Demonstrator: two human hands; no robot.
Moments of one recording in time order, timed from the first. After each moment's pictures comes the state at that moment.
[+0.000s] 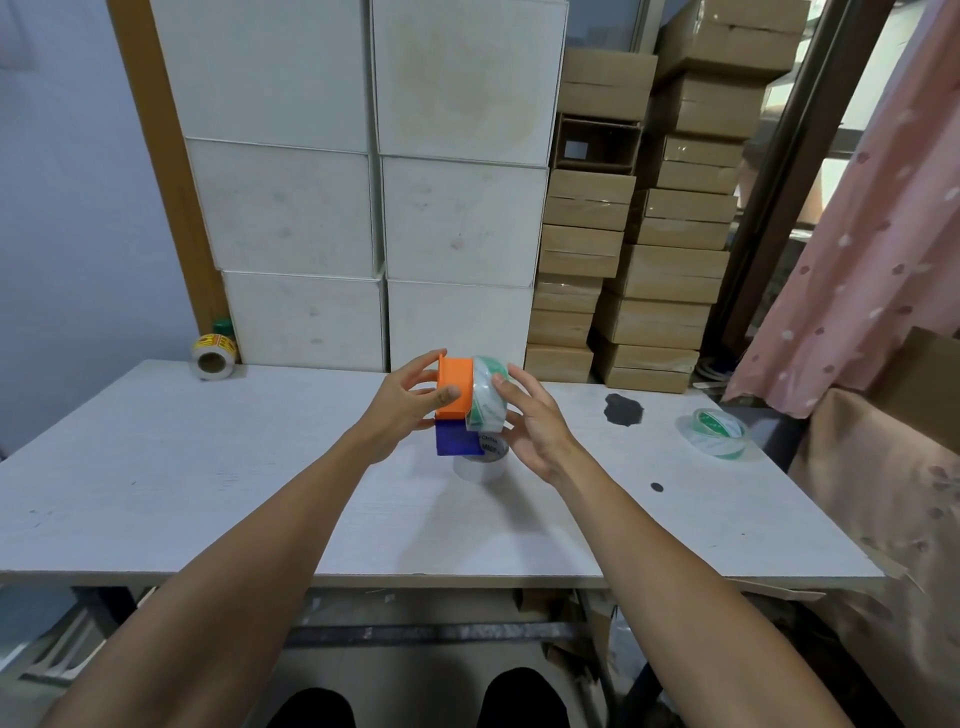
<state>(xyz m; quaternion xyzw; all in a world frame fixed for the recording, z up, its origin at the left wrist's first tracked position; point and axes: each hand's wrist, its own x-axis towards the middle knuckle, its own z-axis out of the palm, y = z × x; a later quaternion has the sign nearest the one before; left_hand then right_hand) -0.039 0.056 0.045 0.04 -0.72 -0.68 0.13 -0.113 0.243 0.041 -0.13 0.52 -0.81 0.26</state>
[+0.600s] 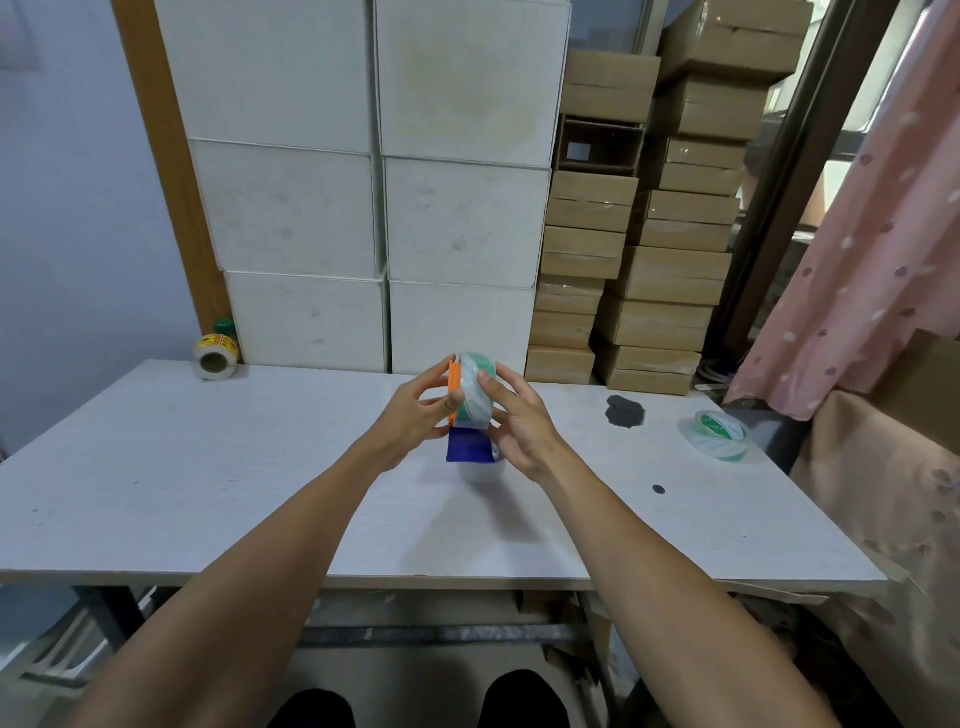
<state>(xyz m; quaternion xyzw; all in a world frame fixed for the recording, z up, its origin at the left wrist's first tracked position) -0.037 0.070 0.038 0.01 -0.73 -0.68 0.12 -0.107 0.226 0.042 -0.14 0.51 -0.81 0.26</state>
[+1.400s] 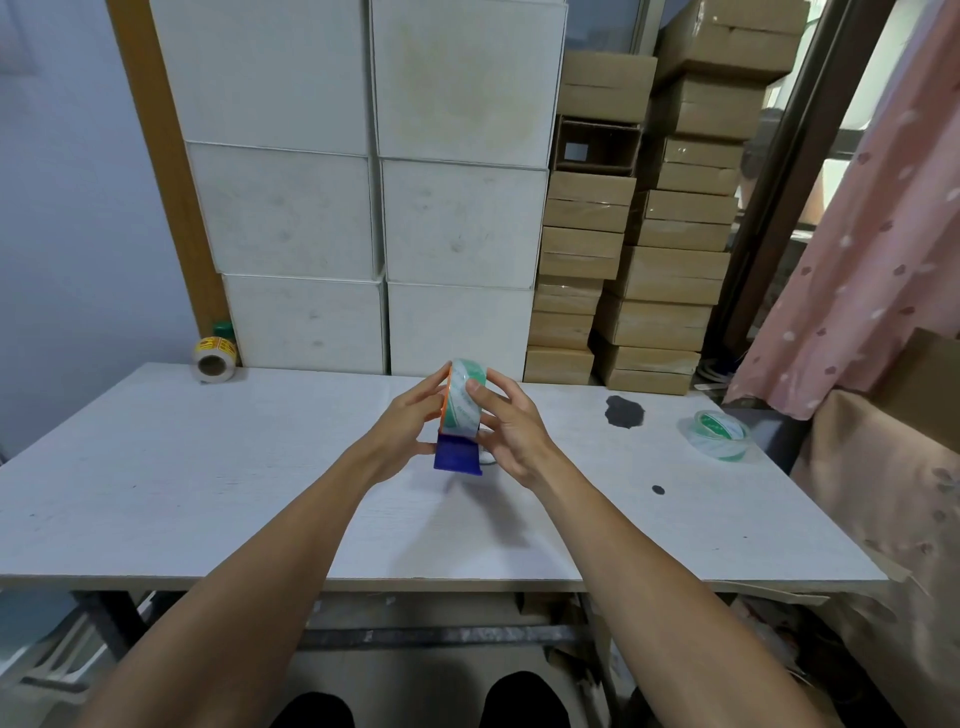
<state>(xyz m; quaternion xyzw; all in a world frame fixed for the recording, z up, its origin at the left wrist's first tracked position) -0.040 0.065 0.029 0.04 -0.67 -0.74 0.06 -0.105 0.221 0.034 -0.15 0.53 -0.79 0.26</state>
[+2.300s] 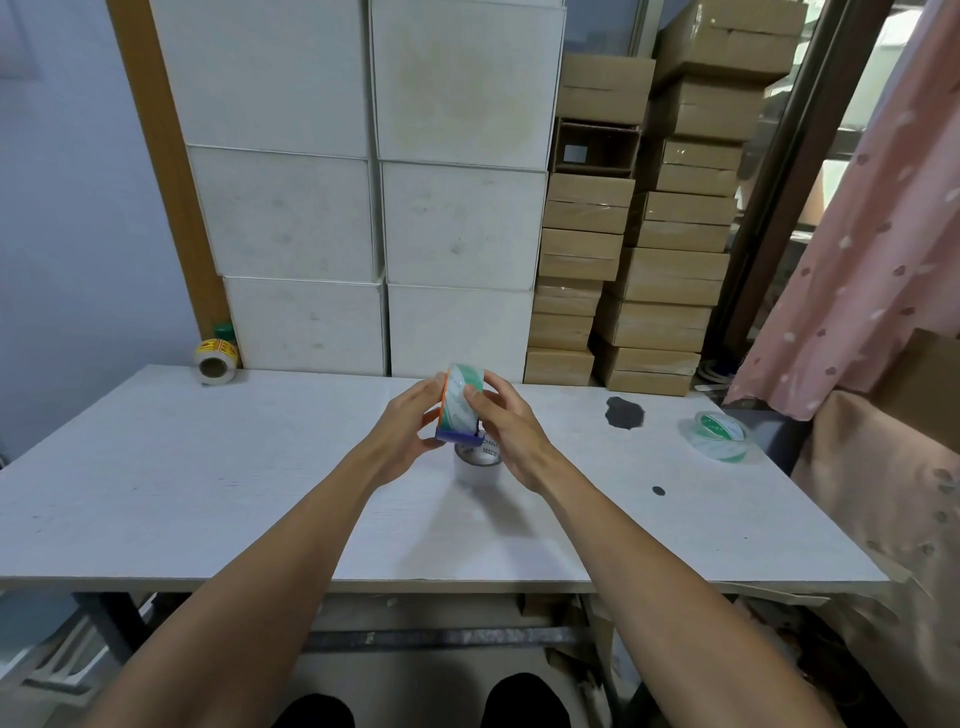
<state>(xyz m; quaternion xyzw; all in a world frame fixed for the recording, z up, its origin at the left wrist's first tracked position) -0.038 0.071 0.031 0.07 -0.64 -0.76 0.10 -0.111 0.218 0.025 -0.22 0.64 -0.71 0.19</state>
